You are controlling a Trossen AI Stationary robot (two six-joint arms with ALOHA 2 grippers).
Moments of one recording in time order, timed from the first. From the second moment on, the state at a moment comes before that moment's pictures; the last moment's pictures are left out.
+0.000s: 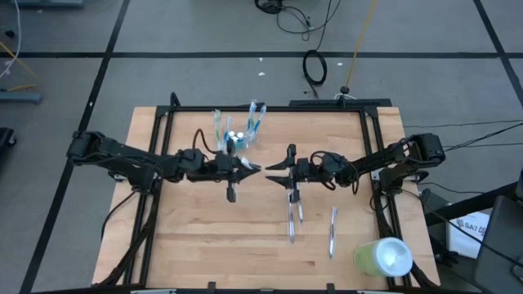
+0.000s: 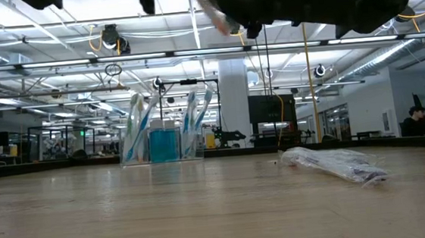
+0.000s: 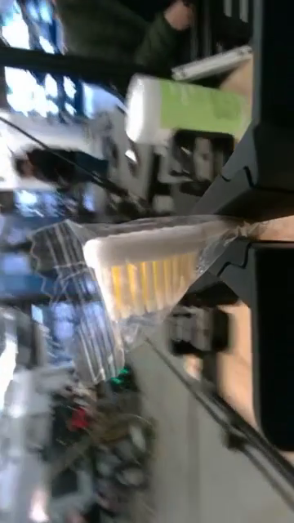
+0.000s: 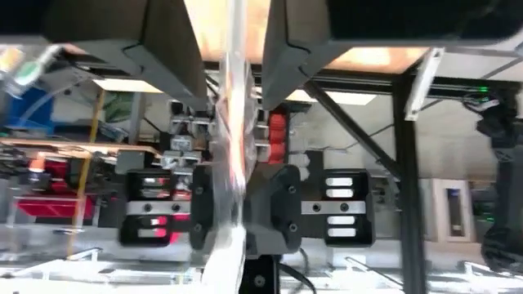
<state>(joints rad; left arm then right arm) -0.12 1.31 0.74 0.65 -0.14 0.07 0.05 1.57 0.64 1.14 -0.02 -0.04</state>
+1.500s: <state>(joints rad) 0.25 1.25 0.72 -0.19 -0.65 -0.43 0.03 1.57 0.64 1.00 0.21 -0.04</state>
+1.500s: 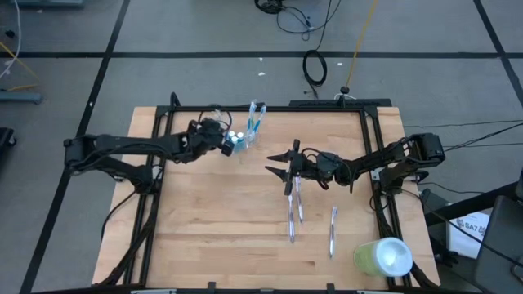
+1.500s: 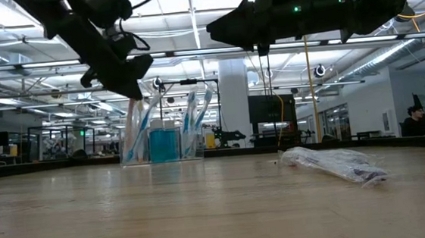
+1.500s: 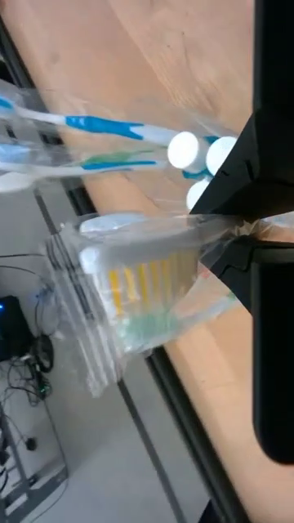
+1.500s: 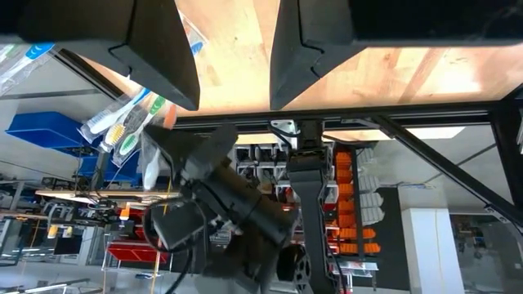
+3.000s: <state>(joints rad) 0.30 1.34 0.86 -0.47 -0.52 -0.42 0.03 1.57 0.64 1.00 0.21 -0.04</state>
